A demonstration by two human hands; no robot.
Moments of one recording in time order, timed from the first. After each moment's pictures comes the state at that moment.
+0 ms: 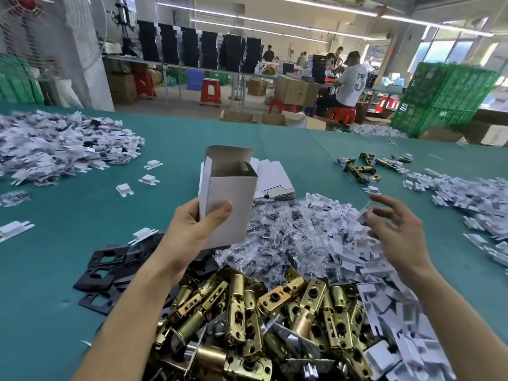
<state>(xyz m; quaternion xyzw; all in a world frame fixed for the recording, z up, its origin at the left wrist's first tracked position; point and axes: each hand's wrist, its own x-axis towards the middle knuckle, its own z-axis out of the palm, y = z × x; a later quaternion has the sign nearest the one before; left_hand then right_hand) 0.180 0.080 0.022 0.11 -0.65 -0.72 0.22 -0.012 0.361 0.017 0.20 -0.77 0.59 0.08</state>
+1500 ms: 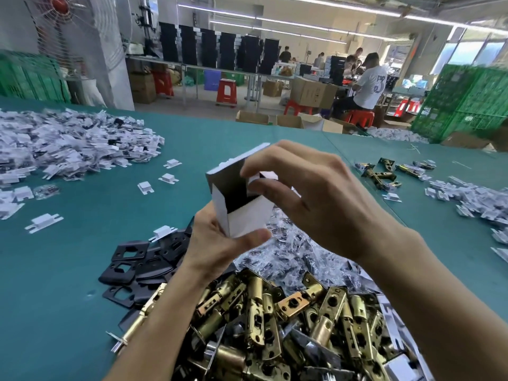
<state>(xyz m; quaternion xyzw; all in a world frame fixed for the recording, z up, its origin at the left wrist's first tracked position) 0.175 0.089 0.010 -0.03 -0.65 -0.67 0.36 0.108 0.236 0.136 0.67 -0.67 0.25 0.22</state>
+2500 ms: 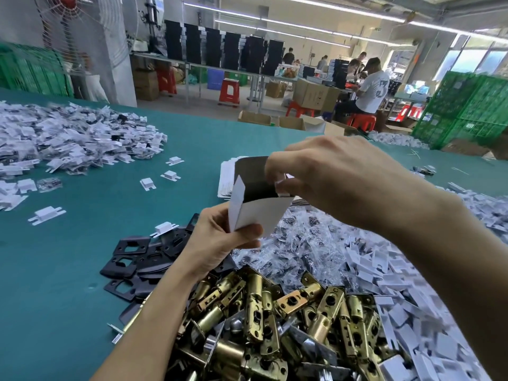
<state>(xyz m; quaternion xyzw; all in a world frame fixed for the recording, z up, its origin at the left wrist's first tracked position) 0.176 0.075 0.004 -0.02 -0.61 -0.76 0.22 0.105 0.240 0.175 0.63 -0.75 -0.03 0.21</state>
